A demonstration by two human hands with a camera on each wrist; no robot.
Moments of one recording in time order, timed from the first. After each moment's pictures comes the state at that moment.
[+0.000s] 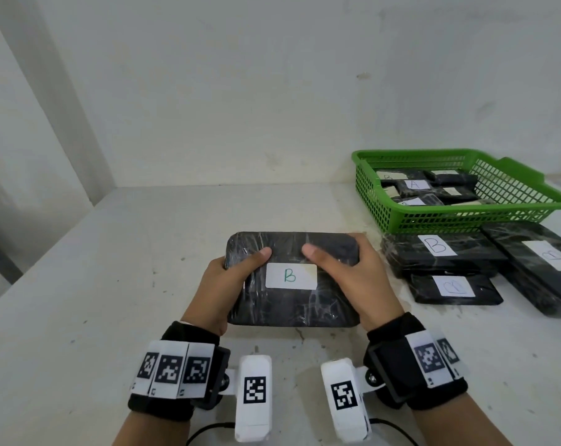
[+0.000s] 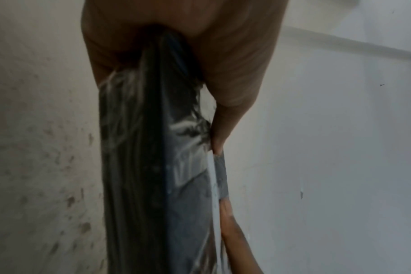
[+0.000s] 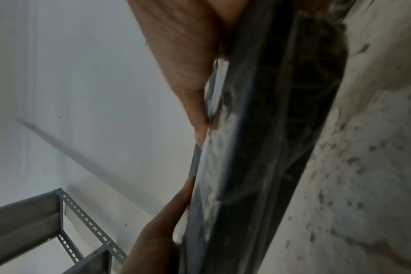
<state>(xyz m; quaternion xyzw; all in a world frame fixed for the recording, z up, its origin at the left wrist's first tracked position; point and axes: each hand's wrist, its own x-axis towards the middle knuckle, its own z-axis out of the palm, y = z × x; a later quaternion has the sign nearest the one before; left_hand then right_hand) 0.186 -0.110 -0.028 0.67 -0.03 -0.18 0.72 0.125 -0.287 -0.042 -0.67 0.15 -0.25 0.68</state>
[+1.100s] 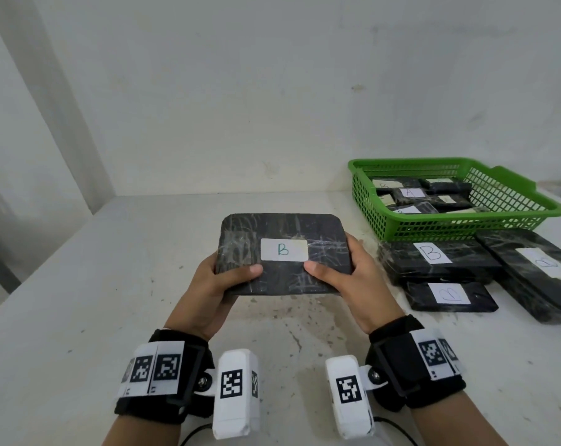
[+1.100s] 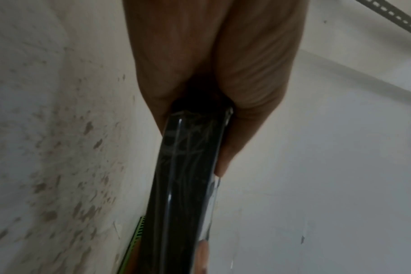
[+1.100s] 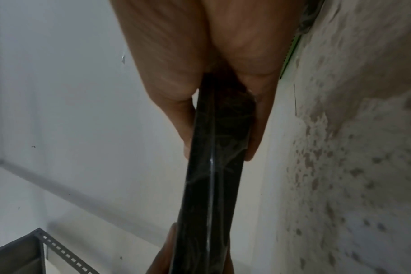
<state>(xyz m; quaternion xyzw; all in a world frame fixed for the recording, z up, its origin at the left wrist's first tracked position) 0.201 -0.101 -0.037 0.51 -0.15 -0.19 0.82 0.126 -0.301 -0.045 -0.68 0.06 -0.19 0.70</state>
